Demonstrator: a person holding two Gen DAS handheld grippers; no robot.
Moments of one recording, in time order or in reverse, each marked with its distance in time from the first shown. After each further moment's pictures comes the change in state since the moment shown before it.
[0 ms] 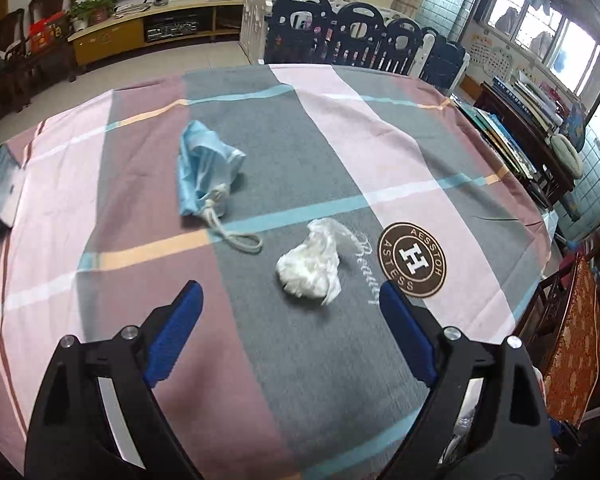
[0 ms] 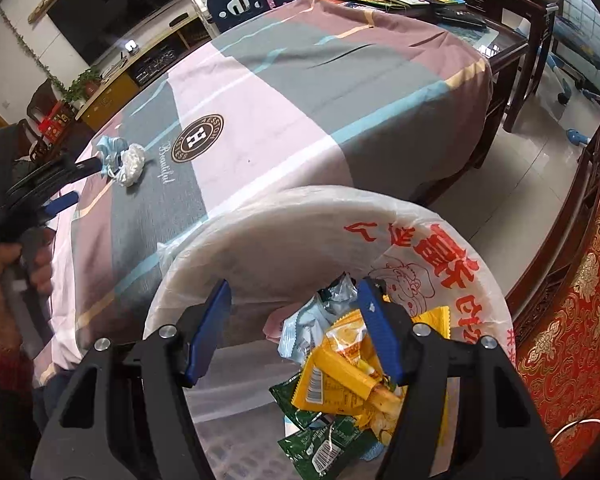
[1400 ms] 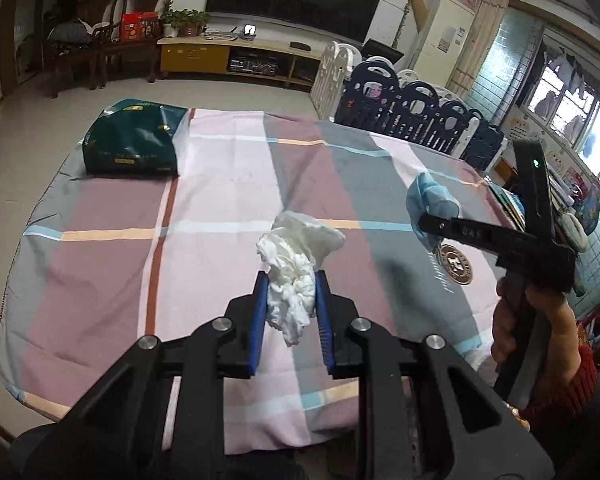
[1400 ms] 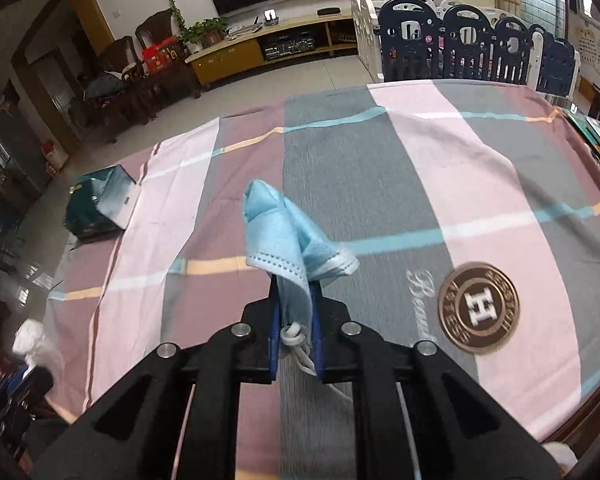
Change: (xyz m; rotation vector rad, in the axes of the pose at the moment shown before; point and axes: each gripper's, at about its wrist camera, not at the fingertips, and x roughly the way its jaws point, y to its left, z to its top) left arm -0.162 0.122 -0.110 -0.235 -0.229 0.081; right arm 0.091 0.244 0.099 -0.441 -0.040 0.214
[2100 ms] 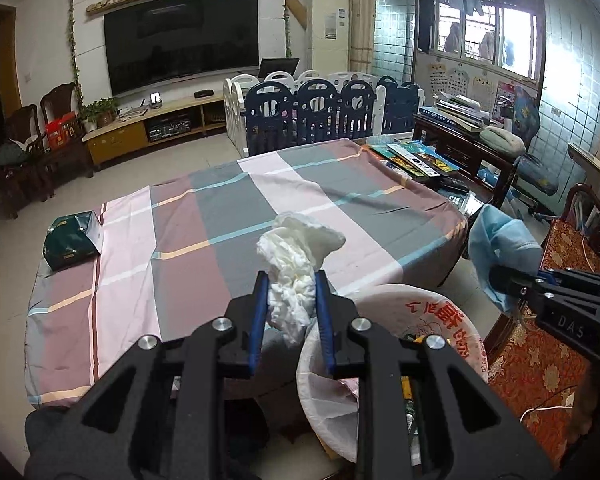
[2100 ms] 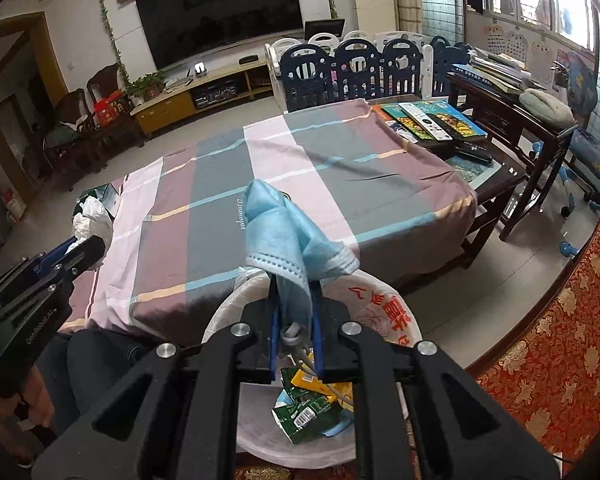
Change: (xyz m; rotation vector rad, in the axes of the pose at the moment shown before) left arm -0.126 -0.226 -0.070 0.400 -0.102 -0.064; right arm -0.295 -0.083 -0.169 0.131 -0.163 -0.228
